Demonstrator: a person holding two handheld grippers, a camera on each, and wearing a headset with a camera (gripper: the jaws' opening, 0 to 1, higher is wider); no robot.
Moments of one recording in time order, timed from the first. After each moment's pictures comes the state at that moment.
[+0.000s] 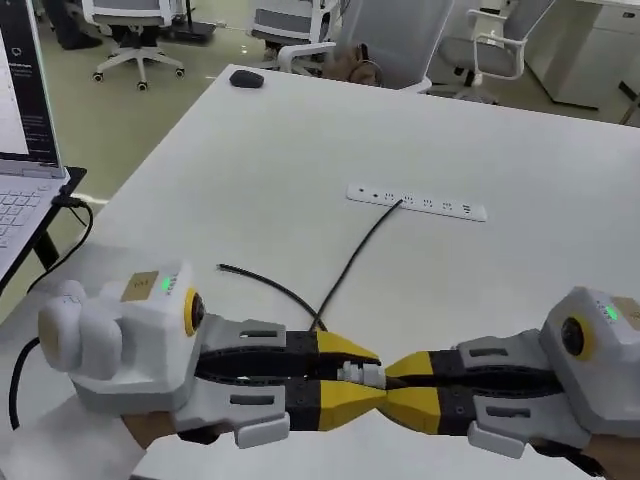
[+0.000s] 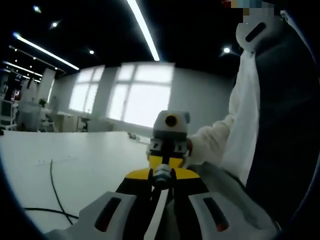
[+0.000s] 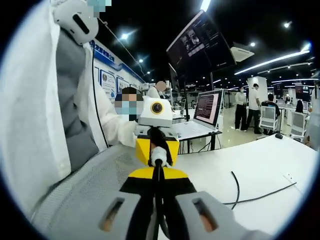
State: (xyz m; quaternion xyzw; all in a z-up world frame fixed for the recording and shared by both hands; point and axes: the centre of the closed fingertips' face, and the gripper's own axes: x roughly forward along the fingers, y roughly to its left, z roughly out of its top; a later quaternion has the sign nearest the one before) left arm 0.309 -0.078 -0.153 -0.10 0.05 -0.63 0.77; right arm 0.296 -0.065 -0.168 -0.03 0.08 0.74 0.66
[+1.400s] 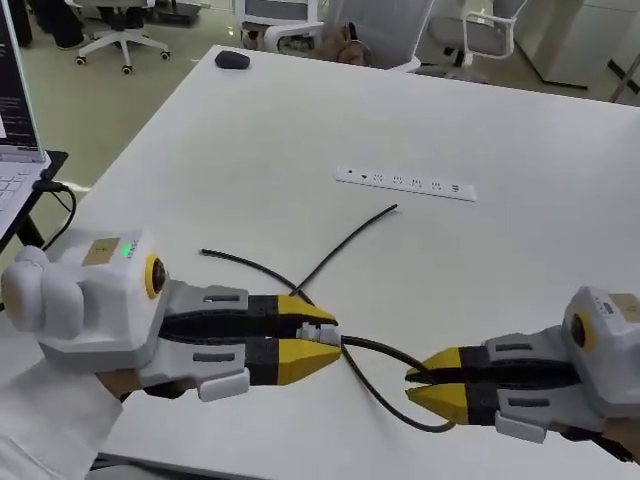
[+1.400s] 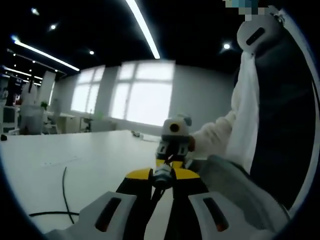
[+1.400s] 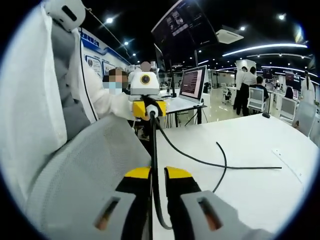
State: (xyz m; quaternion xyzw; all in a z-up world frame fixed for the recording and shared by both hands) left arm 0.322 -0.060 -0.163 -0.07 0.04 -0.62 0.78; right arm 0.315 -0.109 -0.213 -0.08 0.15 0.70 0.69
